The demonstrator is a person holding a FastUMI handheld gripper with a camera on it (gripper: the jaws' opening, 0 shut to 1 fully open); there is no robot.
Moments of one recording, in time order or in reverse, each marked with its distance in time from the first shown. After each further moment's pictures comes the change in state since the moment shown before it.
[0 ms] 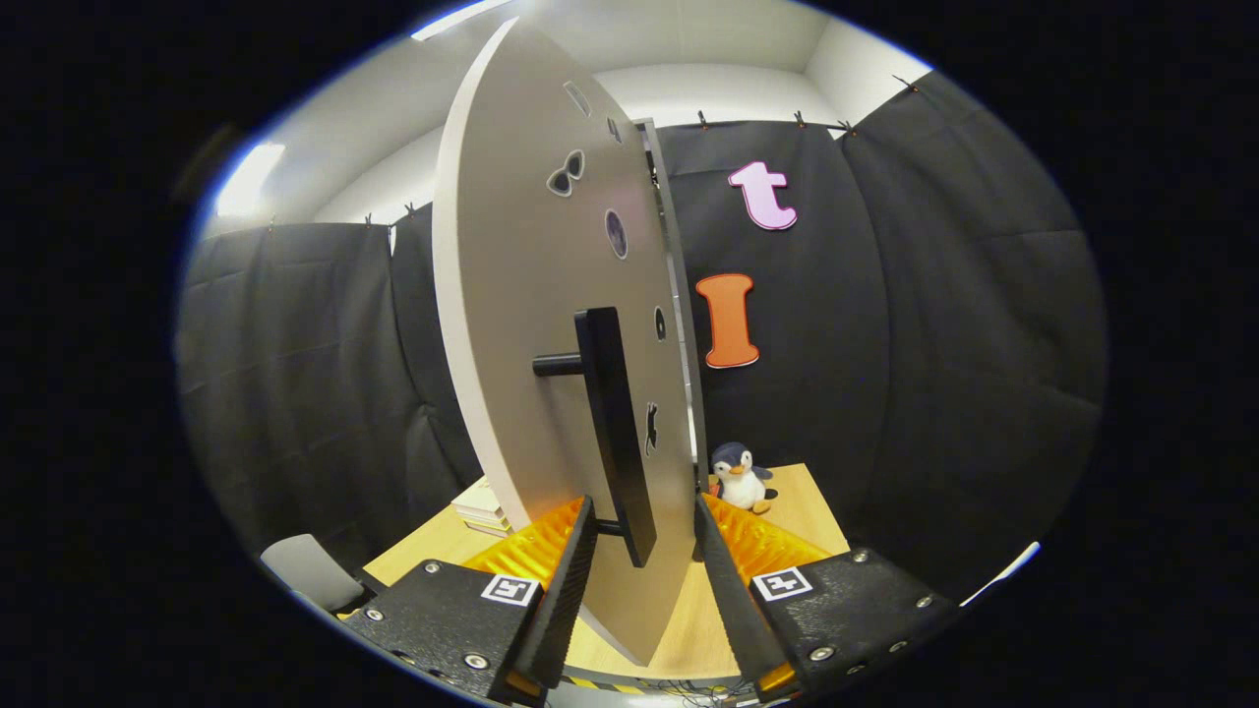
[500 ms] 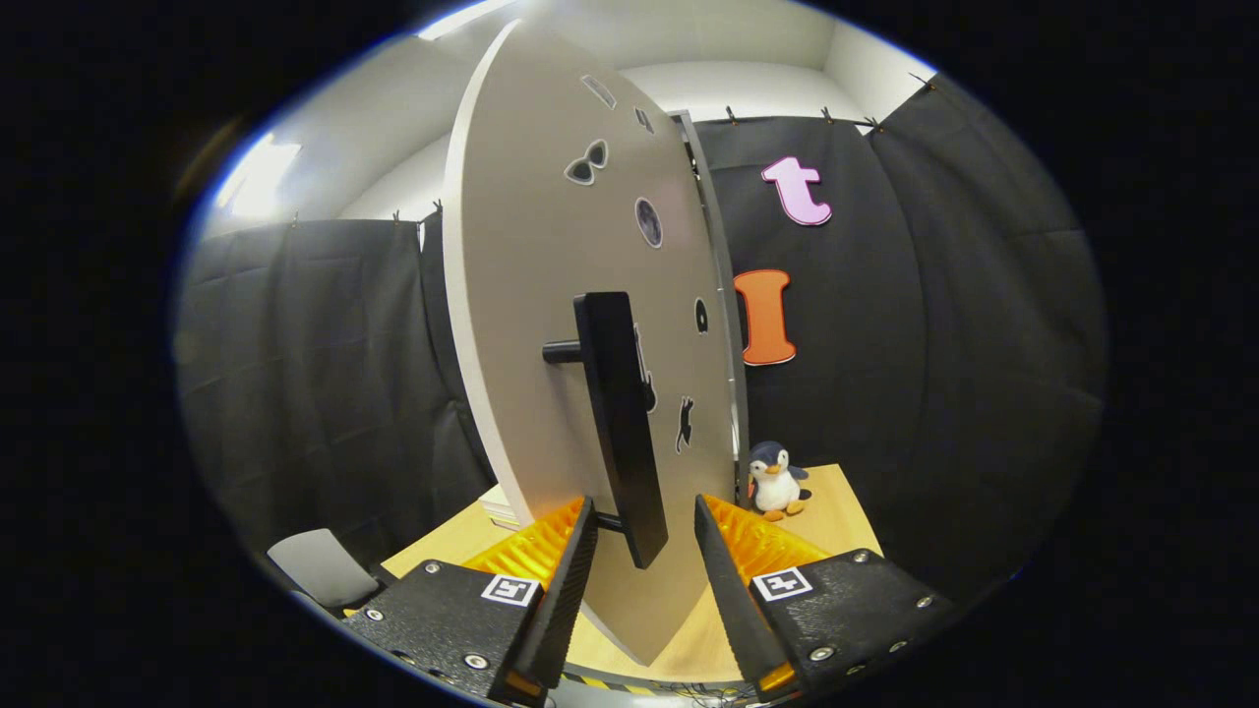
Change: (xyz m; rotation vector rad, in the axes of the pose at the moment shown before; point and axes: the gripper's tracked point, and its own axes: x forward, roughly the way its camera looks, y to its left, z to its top) arm 0.015 0.033 -0.008 -0.014 -0.002 0.093
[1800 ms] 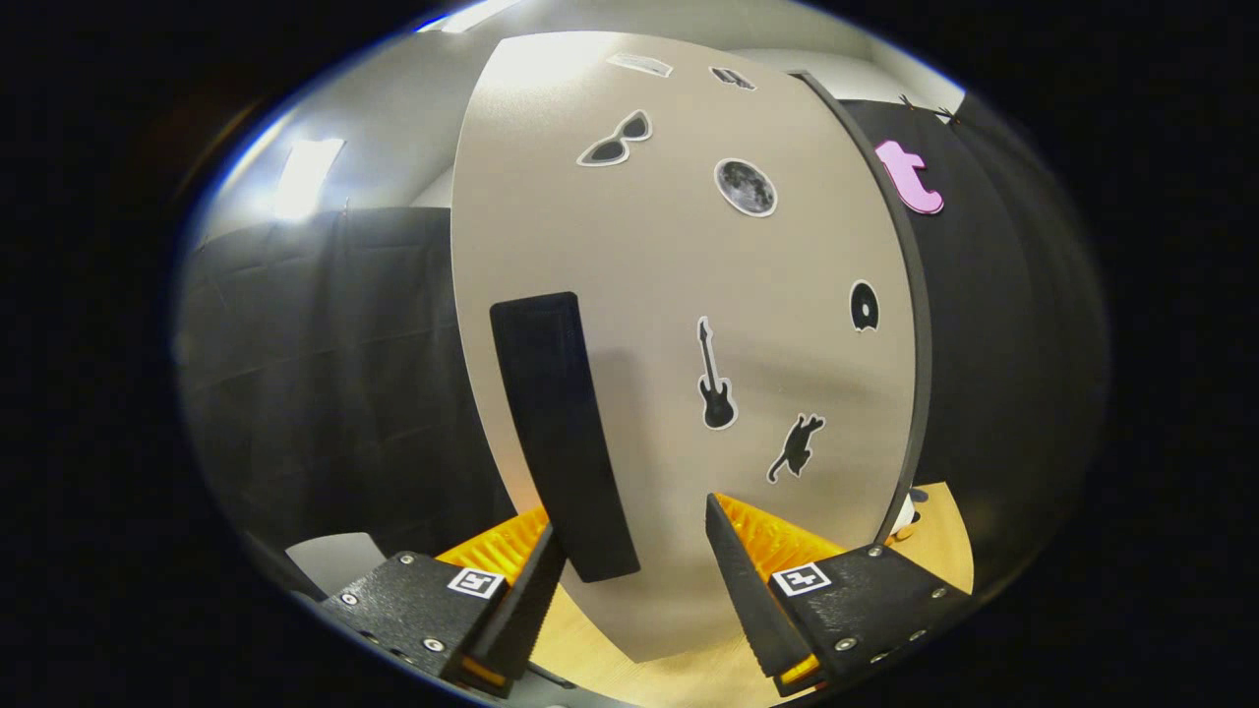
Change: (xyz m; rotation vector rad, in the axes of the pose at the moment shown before) arm 0.126 0.123 -0.002 -0.054 0.001 0.212
